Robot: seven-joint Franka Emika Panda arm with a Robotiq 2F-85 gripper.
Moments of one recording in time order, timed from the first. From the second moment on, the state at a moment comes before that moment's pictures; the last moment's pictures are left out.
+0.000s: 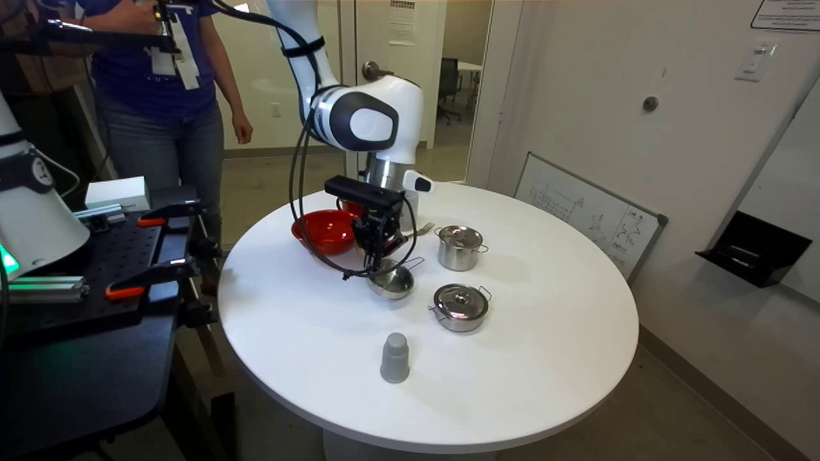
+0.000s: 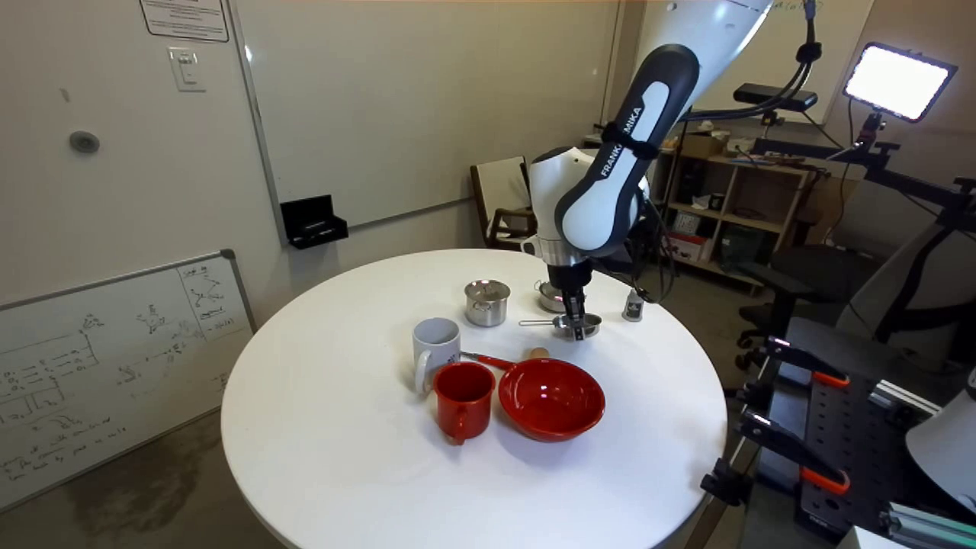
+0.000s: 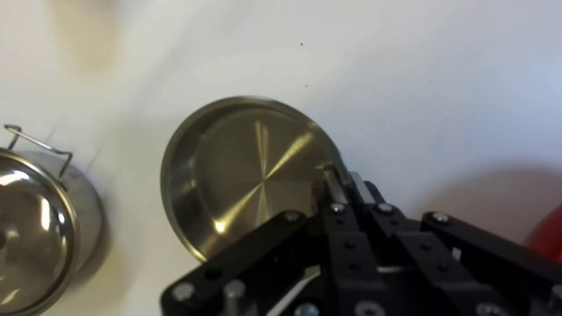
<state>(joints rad) -0.07 0.73 -0.06 -2.07 -0.28 2.60 -0.44</state>
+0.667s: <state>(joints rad) -0.12 0.81 -0.01 -1.94 -0.28 2.52 -0.54</state>
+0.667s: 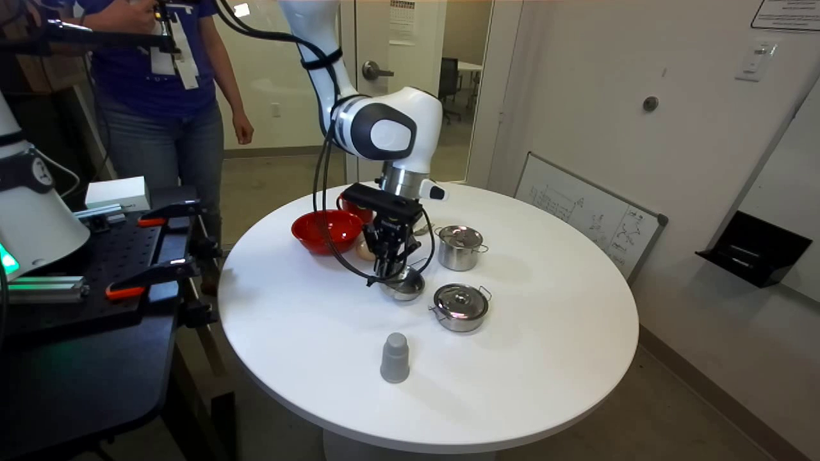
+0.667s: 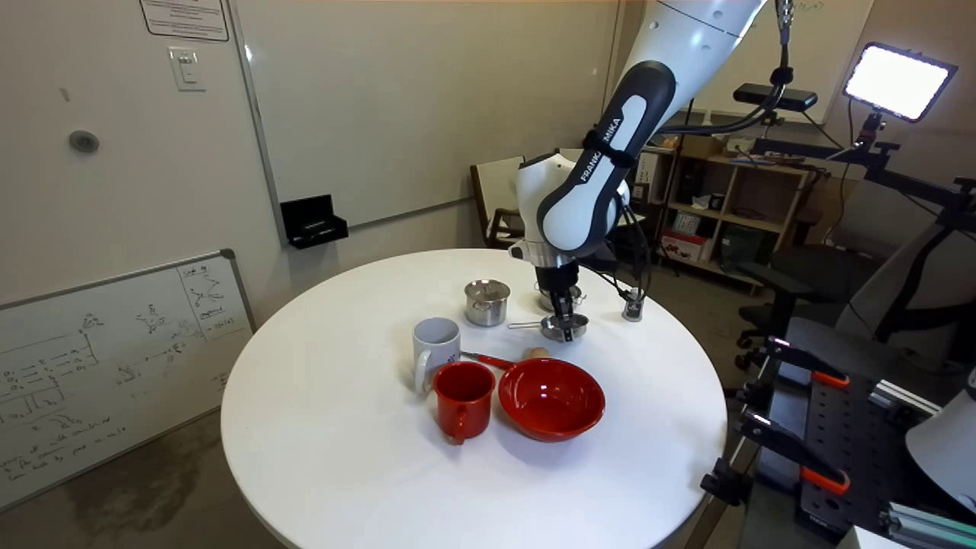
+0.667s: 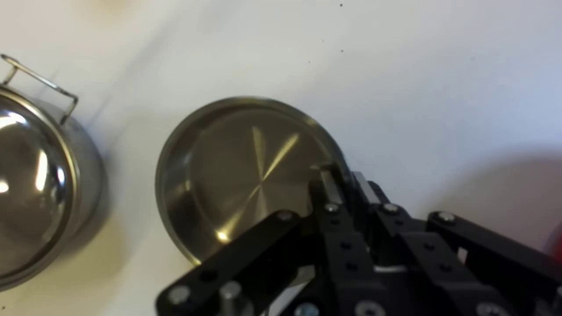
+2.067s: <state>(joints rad) -0.13 0.74 -0.02 -1.95 -0.28 2.51 -0.39</state>
